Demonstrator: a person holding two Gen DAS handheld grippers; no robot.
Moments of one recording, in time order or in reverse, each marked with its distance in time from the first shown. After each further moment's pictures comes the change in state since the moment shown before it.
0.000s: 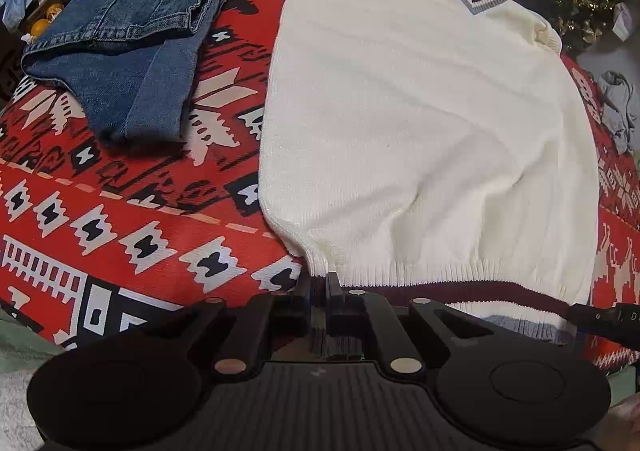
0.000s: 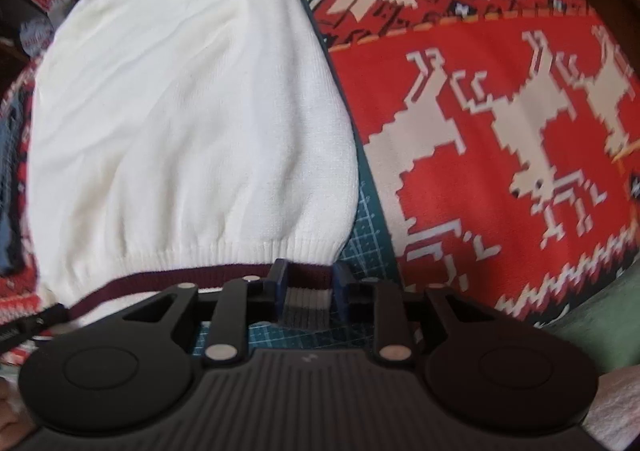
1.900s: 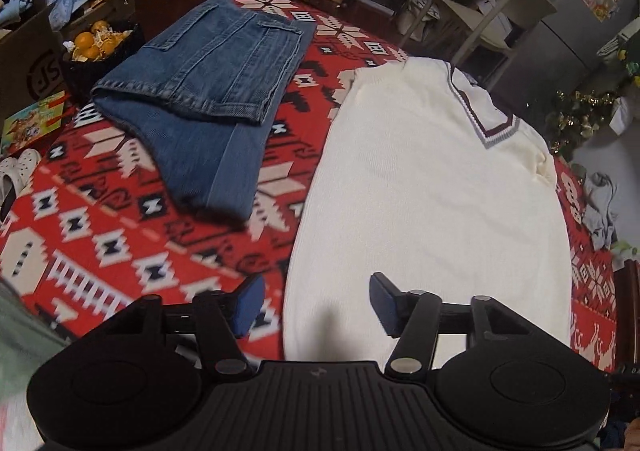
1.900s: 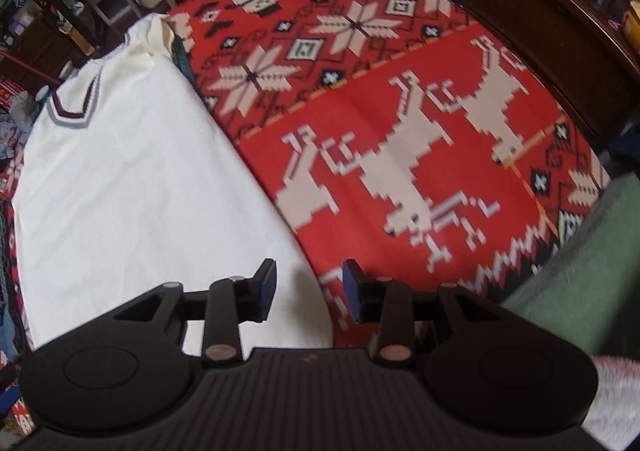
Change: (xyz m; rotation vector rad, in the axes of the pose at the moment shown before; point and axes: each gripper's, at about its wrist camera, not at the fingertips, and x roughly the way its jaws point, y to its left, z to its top) left arm -0.053 0.040 0.016 -0.164 -0.212 -0.051; right arm -0.059 -0.061 0.008 0.234 -0.166 -0.026
